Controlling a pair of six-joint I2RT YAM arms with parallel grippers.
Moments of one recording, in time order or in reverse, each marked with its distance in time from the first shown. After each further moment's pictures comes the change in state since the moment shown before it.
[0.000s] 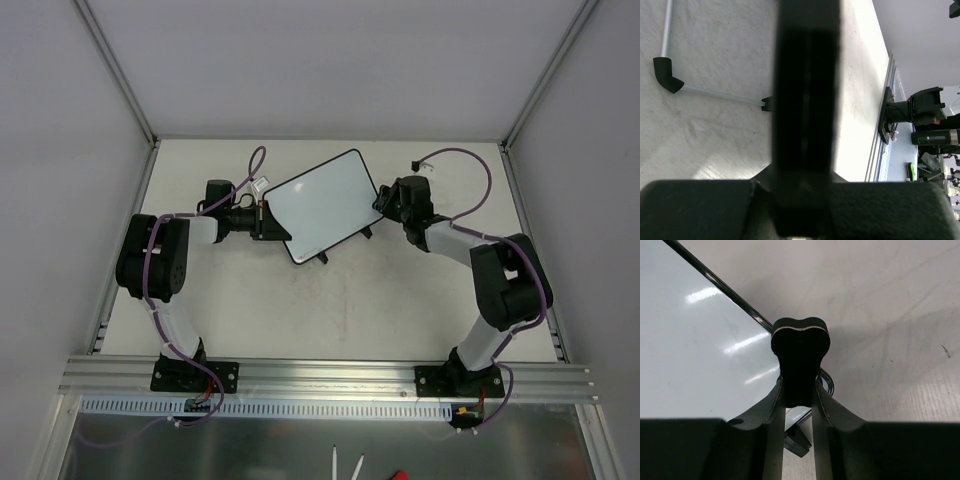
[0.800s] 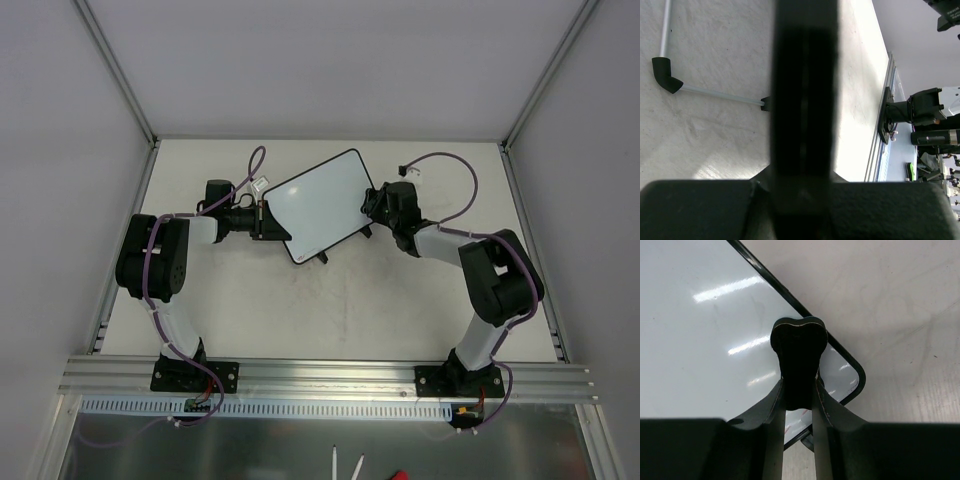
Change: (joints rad) left arm 0.001 0.000 0.000 -0.001 0.000 -0.001; right arm 0.068 0.056 -0.010 0.087 0.000 0.028
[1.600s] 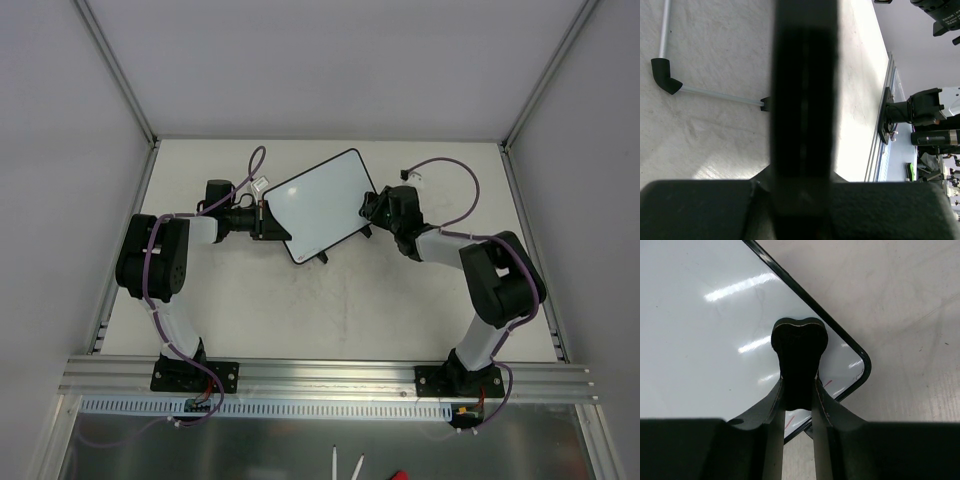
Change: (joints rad) left arm 0.000 0.000 0.000 0.000 0.000 0.000; right arm 0.005 -0.015 -0.055 0.055 -0.006 0.039
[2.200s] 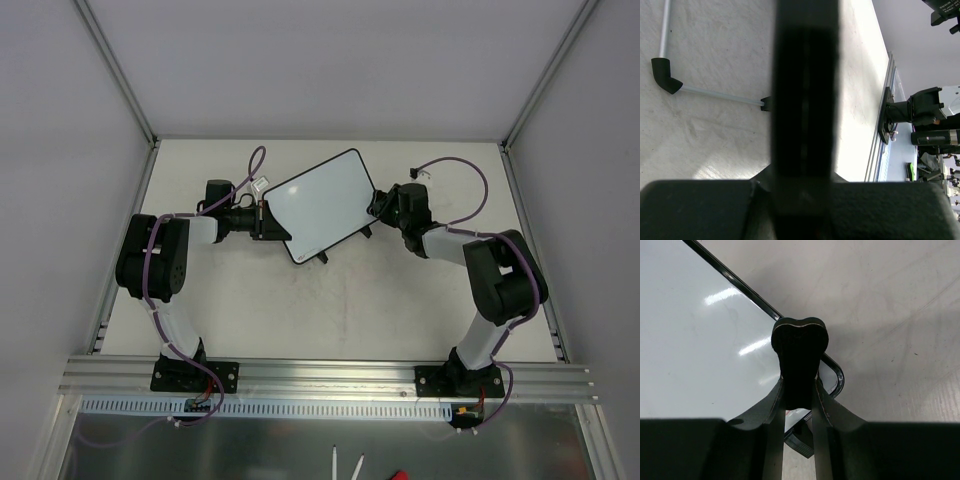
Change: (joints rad) left arm 0.000 0.000 0.000 0.000 0.000 0.000; right arm -0.072 0.005 0.002 -0.003 -0.054 -0.004
